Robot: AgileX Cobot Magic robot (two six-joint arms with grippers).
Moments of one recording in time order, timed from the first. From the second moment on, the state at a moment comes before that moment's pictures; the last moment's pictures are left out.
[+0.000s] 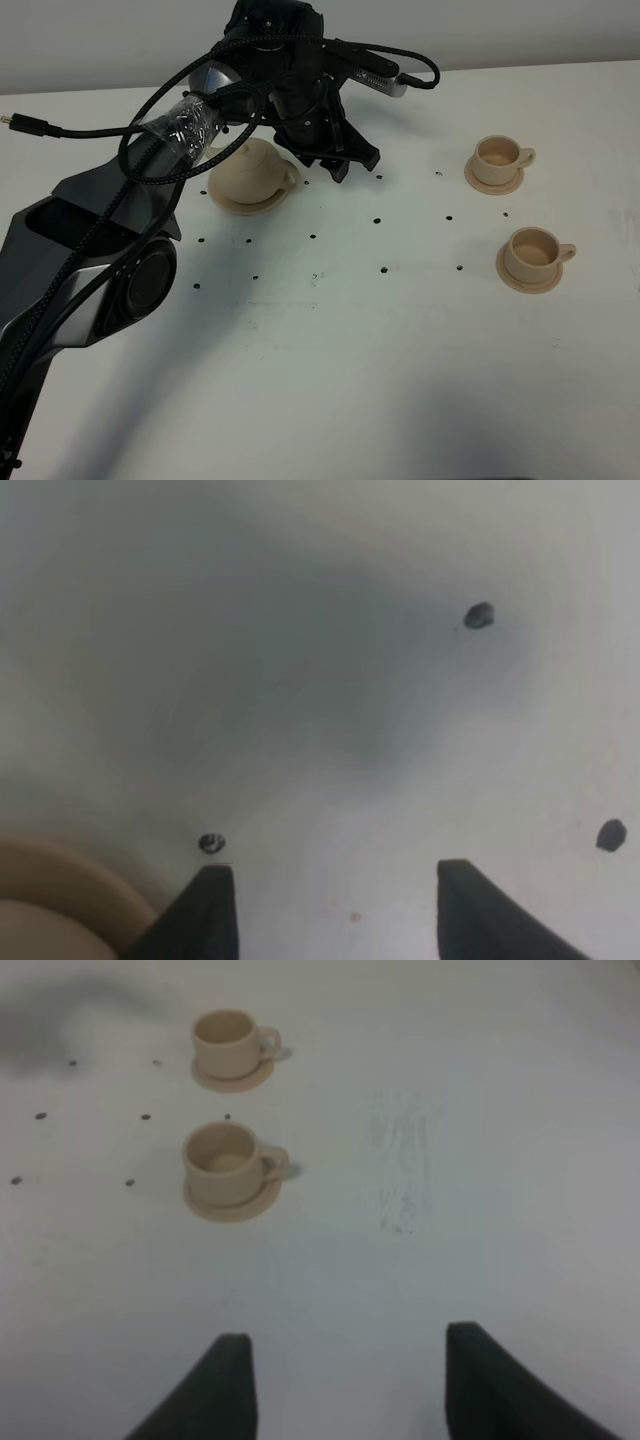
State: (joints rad) left arm -0.50 2.61 -2.48 0.00 1.19 0.11; right arm -0.07 -0.01 -0.49 0.10 1.09 -0.11
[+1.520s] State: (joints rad) left arm -0.50 2.50 -2.45 -0.10 1.19 0.08; right arm -0.07 -0.01 -0.49 0.10 1.09 -0.11
